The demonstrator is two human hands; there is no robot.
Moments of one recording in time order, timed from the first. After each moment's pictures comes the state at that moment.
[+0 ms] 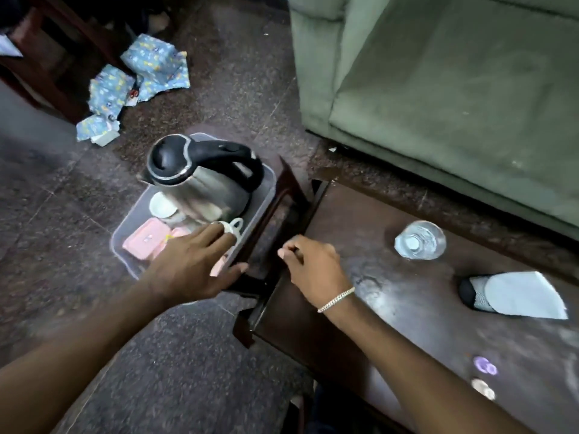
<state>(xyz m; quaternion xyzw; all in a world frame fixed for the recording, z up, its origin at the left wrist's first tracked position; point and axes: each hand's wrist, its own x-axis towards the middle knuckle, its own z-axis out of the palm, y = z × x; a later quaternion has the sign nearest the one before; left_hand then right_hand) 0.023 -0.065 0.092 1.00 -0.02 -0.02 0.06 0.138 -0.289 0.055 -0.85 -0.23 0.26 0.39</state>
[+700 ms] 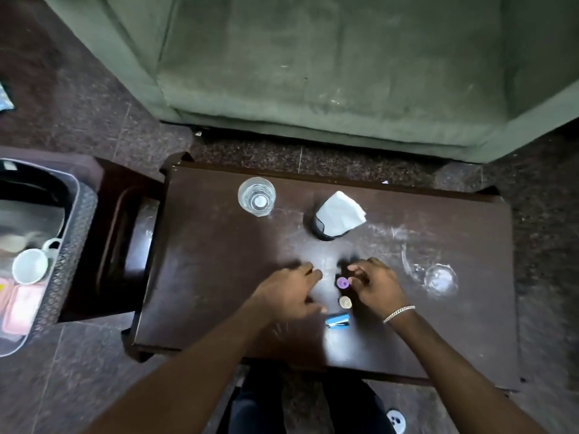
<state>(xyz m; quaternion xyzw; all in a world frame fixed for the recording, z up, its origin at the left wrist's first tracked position) 0.121 -0.469 -0.033 0.91 -0.22 -0.30 0.19 0.142 -0.705 -0.041 -0.93 0.01 0.26 0.28</state>
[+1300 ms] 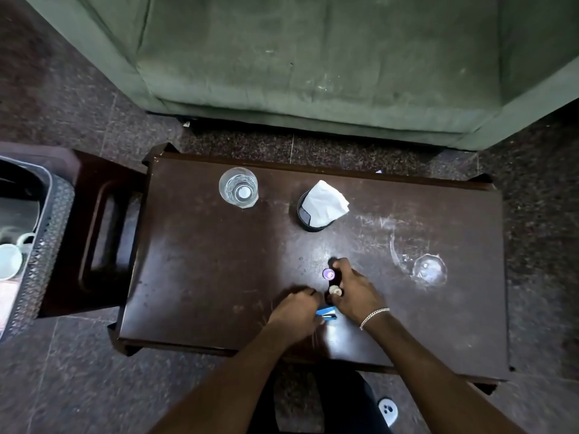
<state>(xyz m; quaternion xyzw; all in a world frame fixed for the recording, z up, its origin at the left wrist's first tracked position) 0.065 -0.541 -0.085 0.88 -0.07 -0.39 0.26 0.110 -0.709 -0.070 -0.92 -0.02 0.31 0.23</state>
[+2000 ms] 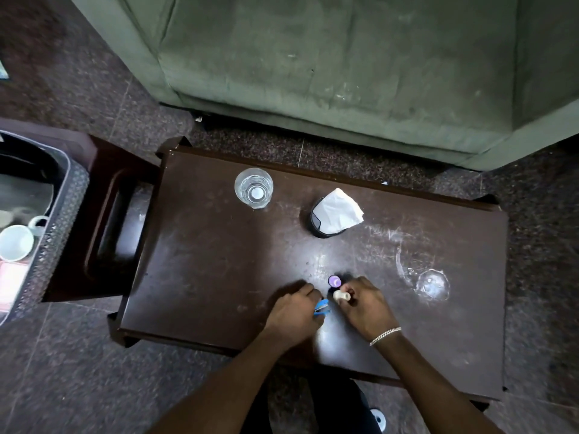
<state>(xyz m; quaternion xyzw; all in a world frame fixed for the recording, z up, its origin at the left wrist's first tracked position) 0.064 -0.528 -0.071 0.92 -0.05 -0.29 0.27 0.107 -0.709 -0.048 -0.93 -0.01 0.26 0.26</state>
